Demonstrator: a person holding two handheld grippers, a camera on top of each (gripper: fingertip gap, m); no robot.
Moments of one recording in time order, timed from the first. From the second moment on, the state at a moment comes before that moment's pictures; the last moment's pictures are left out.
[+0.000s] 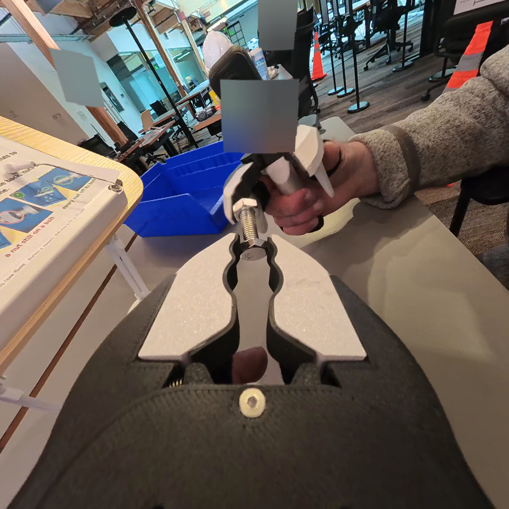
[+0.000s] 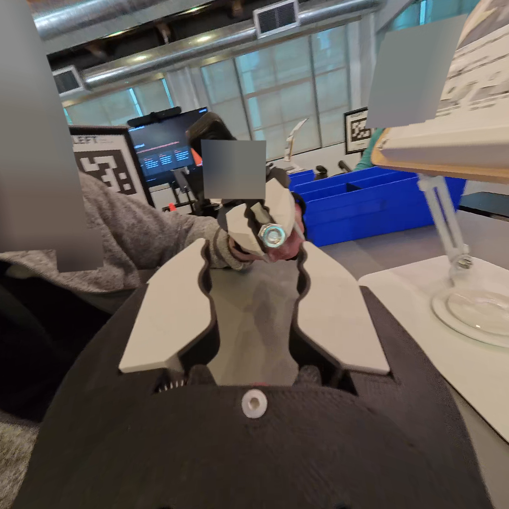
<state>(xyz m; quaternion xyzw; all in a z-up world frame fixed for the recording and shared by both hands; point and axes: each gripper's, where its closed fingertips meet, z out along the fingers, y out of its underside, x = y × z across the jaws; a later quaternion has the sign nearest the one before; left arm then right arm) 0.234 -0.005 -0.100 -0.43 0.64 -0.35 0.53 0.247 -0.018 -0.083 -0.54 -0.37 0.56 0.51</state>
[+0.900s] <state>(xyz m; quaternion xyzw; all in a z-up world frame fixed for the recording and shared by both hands) 0.243 -0.036 -0.125 -0.40 0.70 -0.36 0.47 0.251 -0.003 -0.101 -0.59 -0.47 0.36 0.54</state>
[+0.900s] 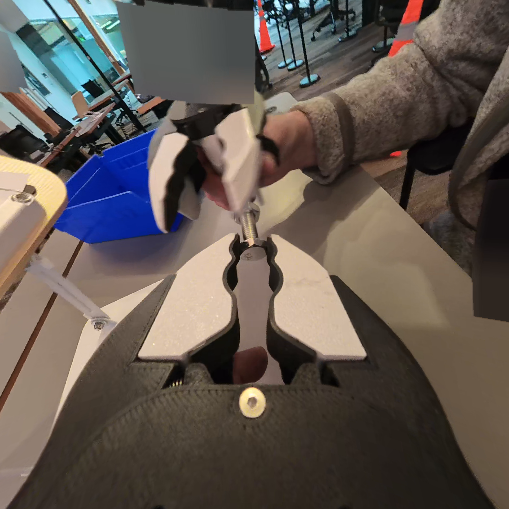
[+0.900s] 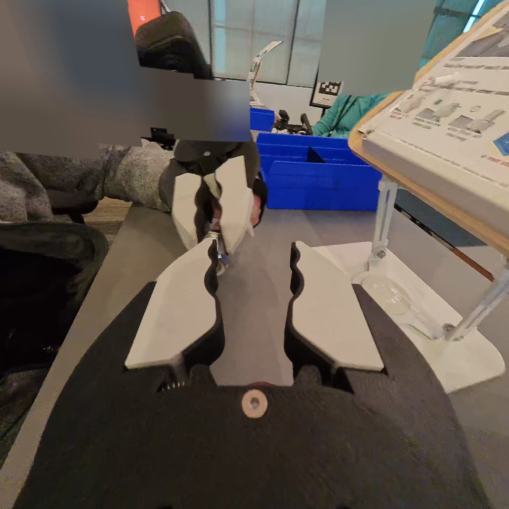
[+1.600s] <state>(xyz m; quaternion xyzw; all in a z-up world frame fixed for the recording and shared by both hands) 0.248 -0.038 -0.143 -0.40 0.74 -0.29 0.46 0.273 0.007 -0.113 -0.64 -0.44 0.37 0.51</state>
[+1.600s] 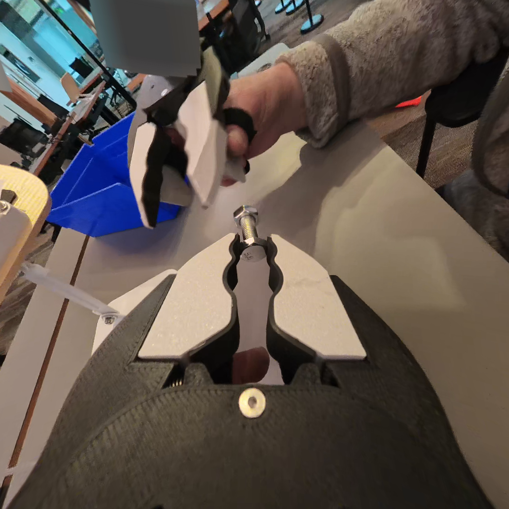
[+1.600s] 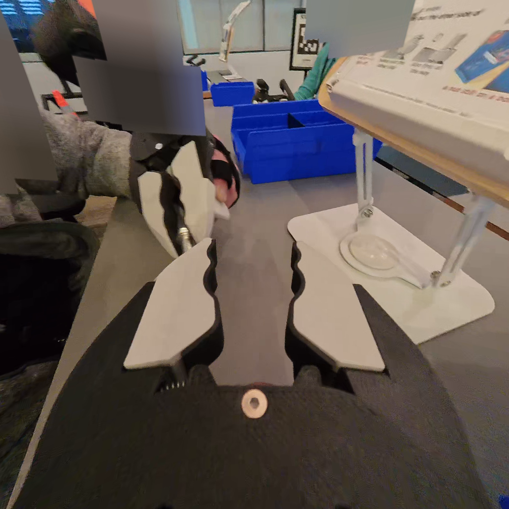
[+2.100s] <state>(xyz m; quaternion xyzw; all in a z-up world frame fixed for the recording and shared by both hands) 0.246 -0.038 -0.139 -0.40 0.73 -0.32 0.46 0.268 -0.004 -0.114 -0.62 -0.46 0.39 0.50</state>
